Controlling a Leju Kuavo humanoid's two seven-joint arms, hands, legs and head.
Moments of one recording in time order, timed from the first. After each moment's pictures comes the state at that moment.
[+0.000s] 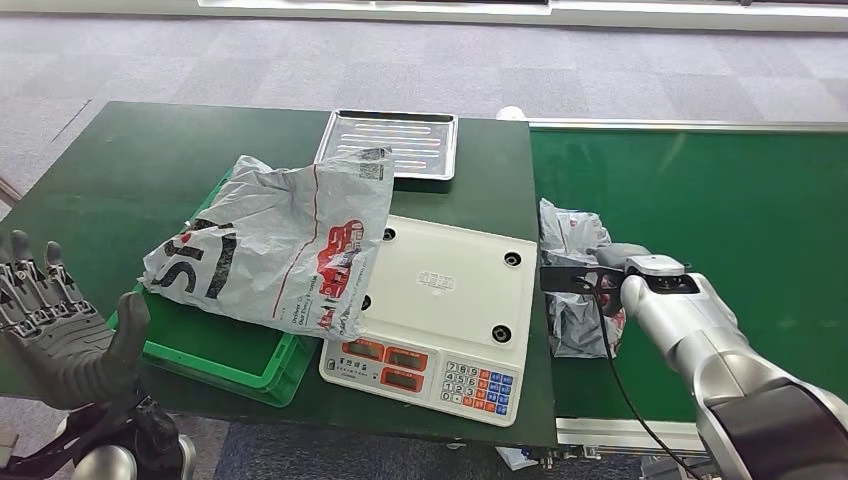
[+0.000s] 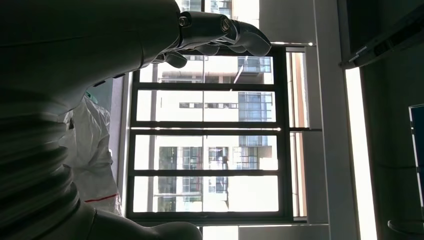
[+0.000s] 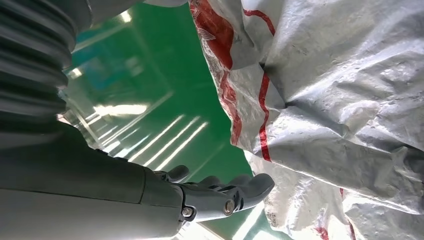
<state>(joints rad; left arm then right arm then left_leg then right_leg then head) 0.06 -0.25 0.05 -1.90 0.02 0.12 -0.67 -0.85 -0.26 0.48 -0.36 1.24 0.34 -0.08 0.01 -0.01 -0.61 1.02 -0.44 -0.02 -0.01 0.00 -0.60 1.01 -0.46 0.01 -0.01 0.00</state>
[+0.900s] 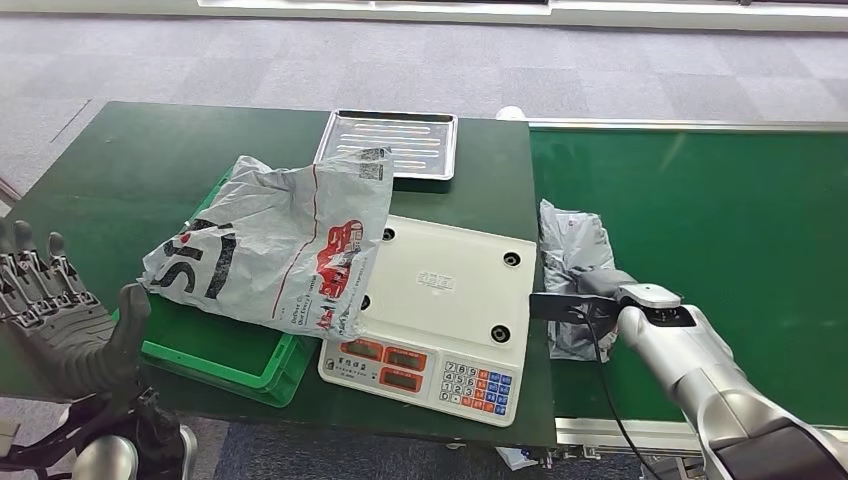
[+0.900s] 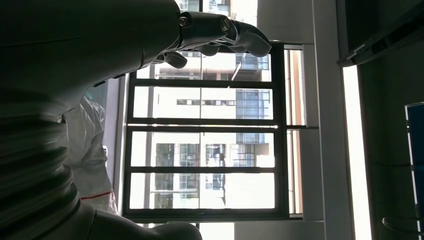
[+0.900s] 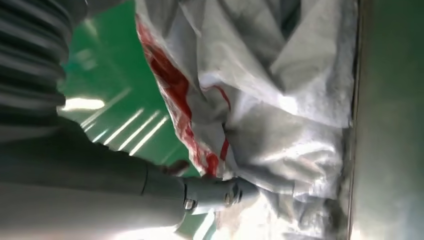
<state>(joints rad) 0.03 -0.25 0.05 -1.89 0.03 0.12 -0.67 -0.69 -0.30 0.51 -0.54 1.14 0.32 -0.17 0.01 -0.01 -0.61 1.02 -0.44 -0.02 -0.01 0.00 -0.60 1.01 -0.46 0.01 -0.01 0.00</state>
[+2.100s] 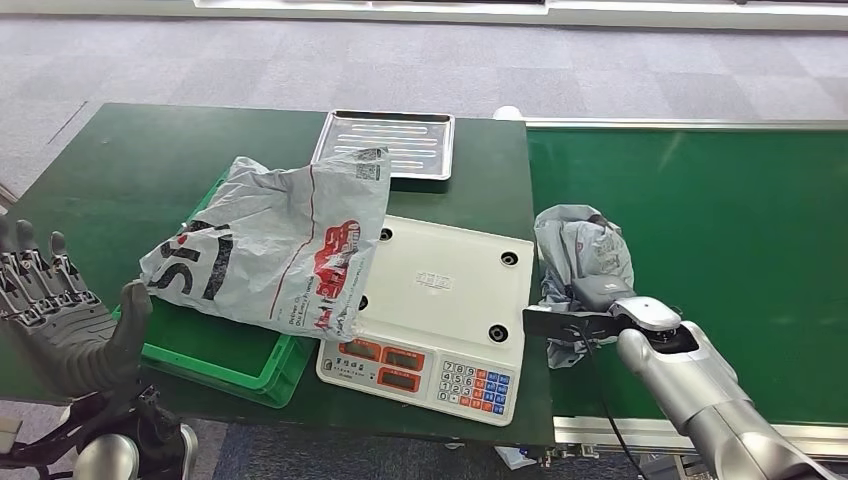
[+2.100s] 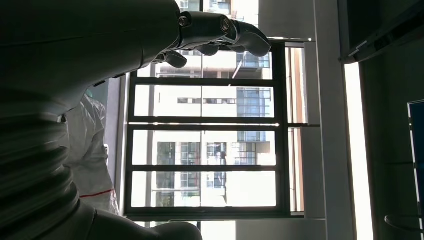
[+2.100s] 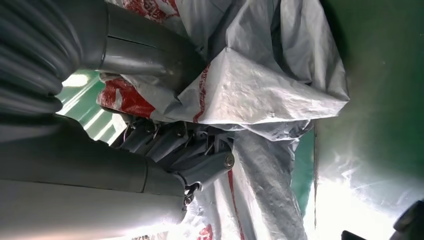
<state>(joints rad) 0.03 -0.24 0.05 -1.88 0.03 0.12 -0.67 -0.53 -0.37 0.51 -0.86 1.12 0.31 -0.14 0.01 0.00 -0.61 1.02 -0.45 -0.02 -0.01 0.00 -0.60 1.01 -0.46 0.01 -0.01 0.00</state>
